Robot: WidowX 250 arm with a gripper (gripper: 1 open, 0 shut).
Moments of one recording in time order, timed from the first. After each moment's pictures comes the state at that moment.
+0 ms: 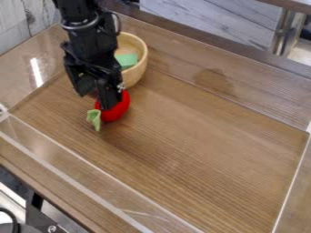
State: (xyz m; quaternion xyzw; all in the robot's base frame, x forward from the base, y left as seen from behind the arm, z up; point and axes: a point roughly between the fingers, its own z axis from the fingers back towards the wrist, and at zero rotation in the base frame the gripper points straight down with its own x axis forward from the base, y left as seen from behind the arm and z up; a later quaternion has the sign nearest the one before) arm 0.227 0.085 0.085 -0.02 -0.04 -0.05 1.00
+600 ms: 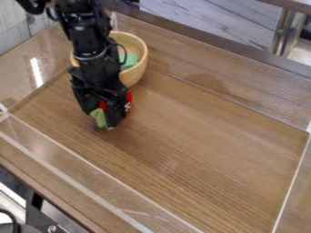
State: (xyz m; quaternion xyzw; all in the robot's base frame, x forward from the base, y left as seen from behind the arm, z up) arm 0.239 0.096 0.037 -0.02 -0.04 -0.01 1.00
